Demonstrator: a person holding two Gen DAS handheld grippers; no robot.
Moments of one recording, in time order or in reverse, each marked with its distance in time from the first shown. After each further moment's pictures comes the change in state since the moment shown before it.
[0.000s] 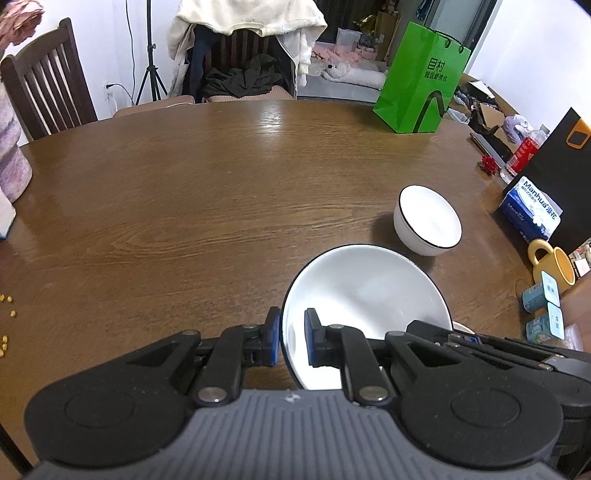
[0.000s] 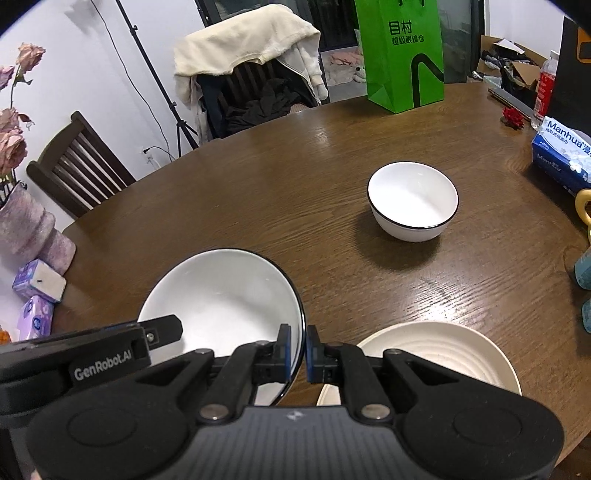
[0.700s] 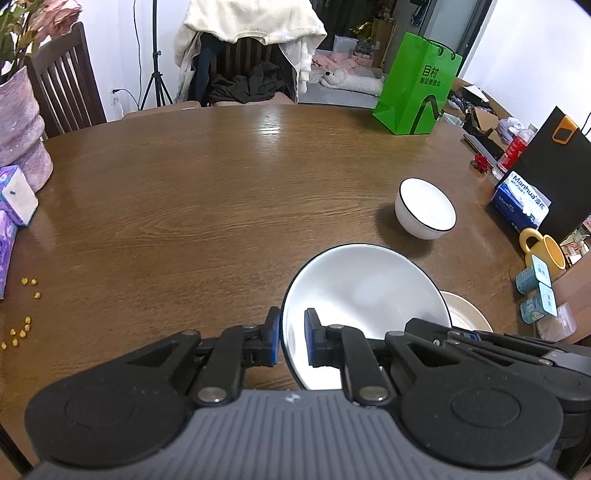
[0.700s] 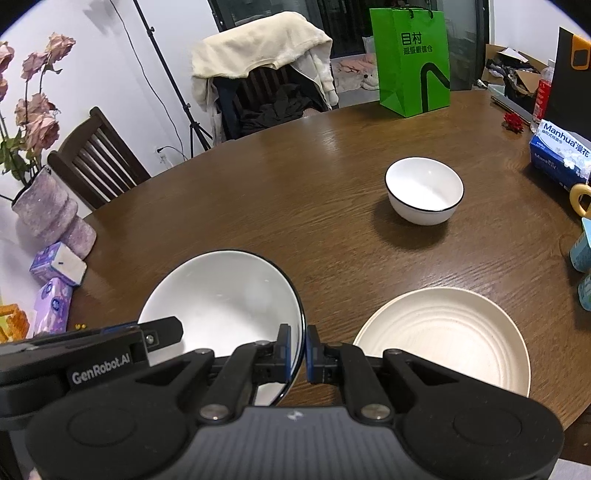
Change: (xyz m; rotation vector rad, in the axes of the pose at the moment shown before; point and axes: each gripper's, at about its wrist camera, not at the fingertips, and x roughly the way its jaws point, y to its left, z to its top) left arm -0.040 0.026 -0.031 0.011 -0.026 -0.010; right arm -0.037 0.030 -0.041 -0.020 -0.022 0.013
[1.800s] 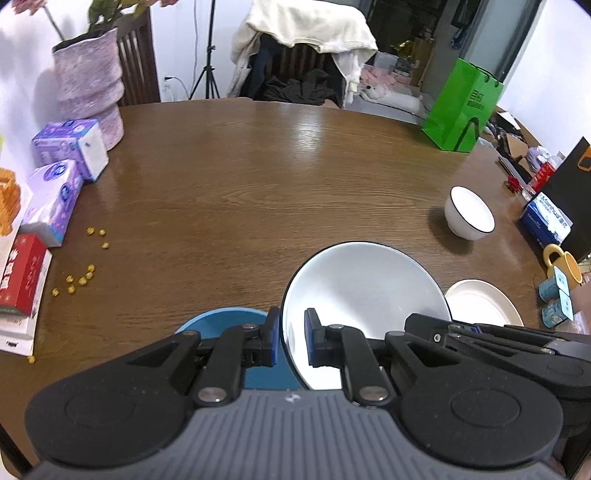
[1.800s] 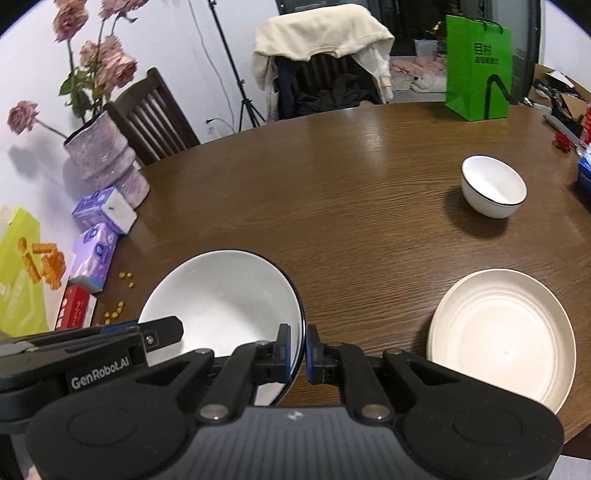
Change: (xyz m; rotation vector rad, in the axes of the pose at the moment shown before) left arm -0.049 0.078 -0.051 -0.116 -0.032 0.071; right arm -0.012 0.082 -0.045 -0.140 0.037 0.074
